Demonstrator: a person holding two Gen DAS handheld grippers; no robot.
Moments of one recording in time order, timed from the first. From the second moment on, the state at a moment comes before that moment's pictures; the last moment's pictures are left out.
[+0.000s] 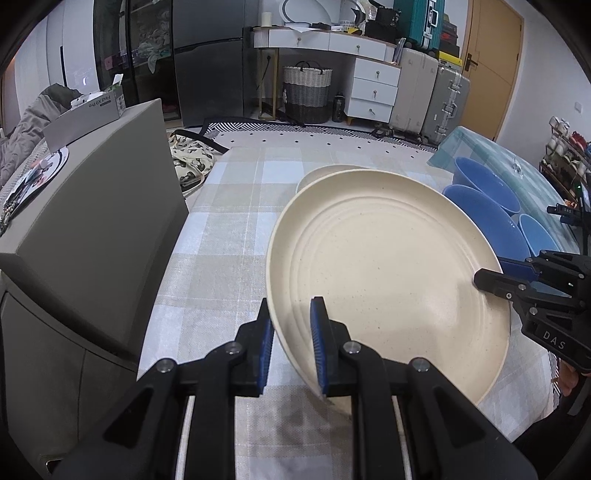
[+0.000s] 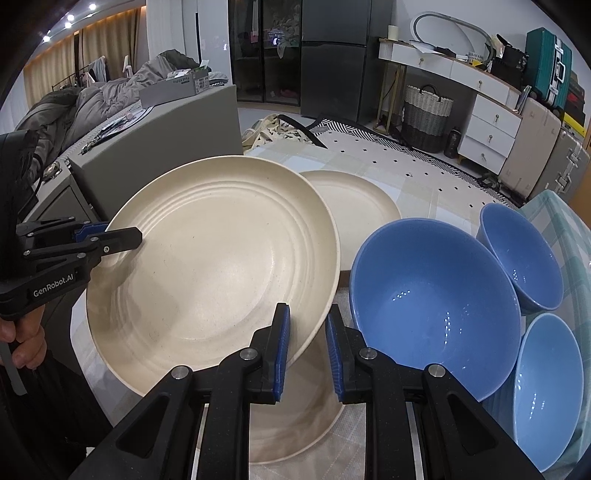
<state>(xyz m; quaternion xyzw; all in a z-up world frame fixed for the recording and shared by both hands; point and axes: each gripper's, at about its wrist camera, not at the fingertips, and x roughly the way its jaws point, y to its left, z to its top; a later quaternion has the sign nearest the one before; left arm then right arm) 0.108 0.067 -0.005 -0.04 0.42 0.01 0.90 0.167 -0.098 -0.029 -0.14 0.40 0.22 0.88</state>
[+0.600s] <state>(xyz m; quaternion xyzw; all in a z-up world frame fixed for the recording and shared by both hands) 0.113 0.046 -0.023 -0.01 0.46 -0.01 0.89 0.158 -0.110 -0.053 -0.15 0.43 0.21 0.87</state>
